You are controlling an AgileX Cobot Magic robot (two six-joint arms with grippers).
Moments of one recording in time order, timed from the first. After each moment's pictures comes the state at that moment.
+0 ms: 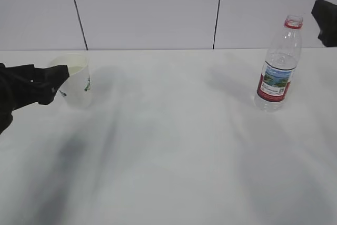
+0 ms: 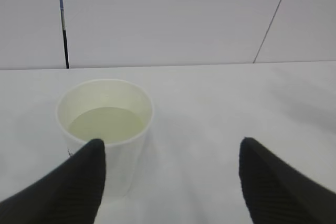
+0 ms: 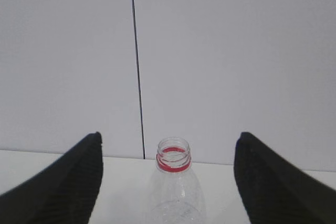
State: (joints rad) left arm -0.27 1.51 -0.45 0.08 -0.75 -0.25; right arm 0.08 1.27 -0.53 -0.01 -0.62 -0.01
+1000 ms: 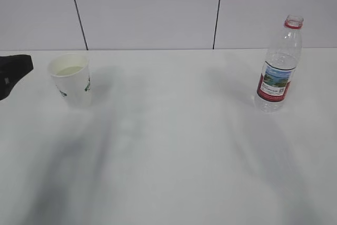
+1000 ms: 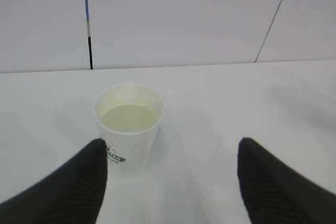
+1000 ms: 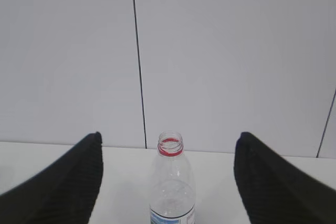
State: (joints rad) left arm -0.27 1.08 -0.44 0.08 -0.28 -0.25; right arm 0.08 0.88 -0.55 -0.01 -0.18 0.00
